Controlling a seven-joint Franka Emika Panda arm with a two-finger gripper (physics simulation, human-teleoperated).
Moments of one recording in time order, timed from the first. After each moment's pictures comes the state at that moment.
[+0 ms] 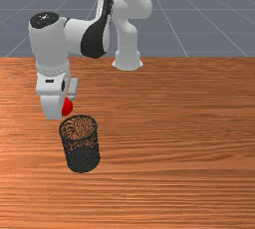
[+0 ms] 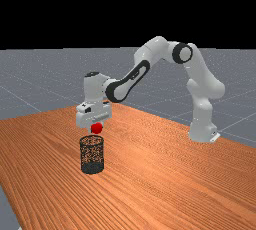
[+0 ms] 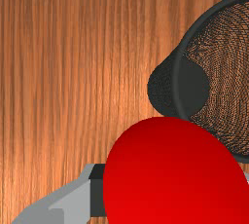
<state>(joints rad) -0.23 0.60 -0.09 -1.61 -0.01 2.18 -1.15</state>
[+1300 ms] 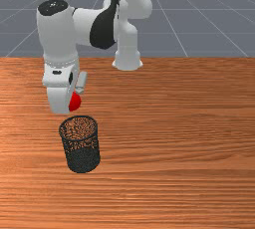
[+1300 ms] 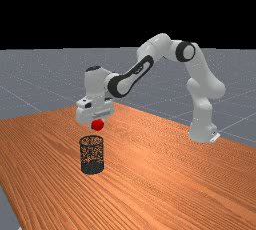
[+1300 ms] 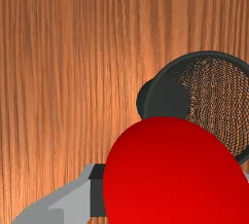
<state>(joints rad) -0.19 0.57 -0.08 -1.58 0.00 2.12 -1.06</state>
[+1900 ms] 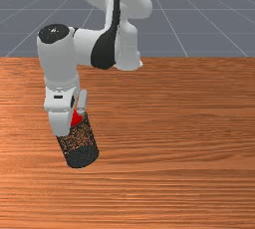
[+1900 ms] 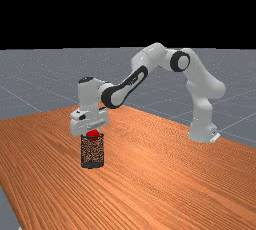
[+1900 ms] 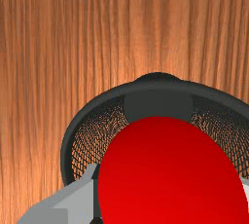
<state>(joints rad) -0.18 0.75 -0.08 -1.39 -0.01 2.07 -1.05</state>
